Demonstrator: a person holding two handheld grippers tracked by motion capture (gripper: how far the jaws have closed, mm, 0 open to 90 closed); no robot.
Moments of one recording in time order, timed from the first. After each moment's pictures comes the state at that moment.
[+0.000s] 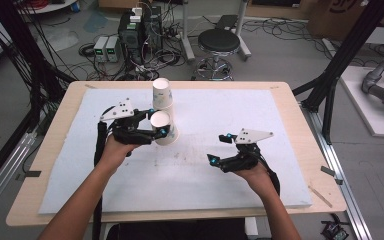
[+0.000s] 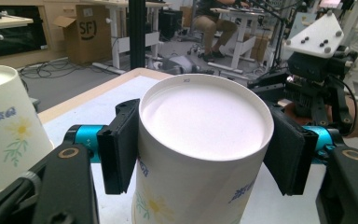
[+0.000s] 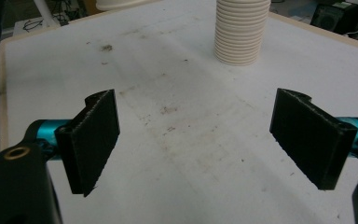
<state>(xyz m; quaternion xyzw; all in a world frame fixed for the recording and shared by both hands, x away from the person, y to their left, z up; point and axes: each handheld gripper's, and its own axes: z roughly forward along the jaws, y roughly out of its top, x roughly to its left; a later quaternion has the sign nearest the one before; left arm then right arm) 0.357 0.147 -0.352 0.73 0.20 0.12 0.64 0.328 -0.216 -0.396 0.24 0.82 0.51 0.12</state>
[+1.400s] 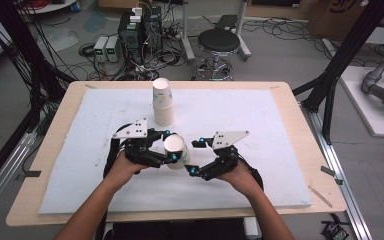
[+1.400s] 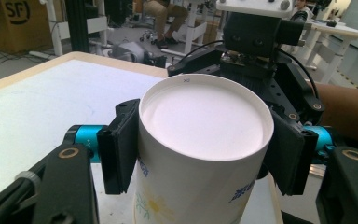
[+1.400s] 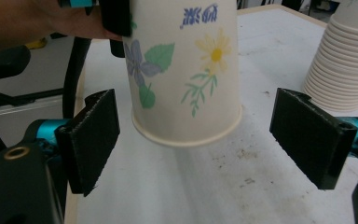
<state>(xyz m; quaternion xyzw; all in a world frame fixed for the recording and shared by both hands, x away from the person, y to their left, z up) 0.326 0.114 -0.373 0.75 0.14 0.03 0.64 0.323 -0.158 -0.390 0.13 0.84 0.53 0.05</state>
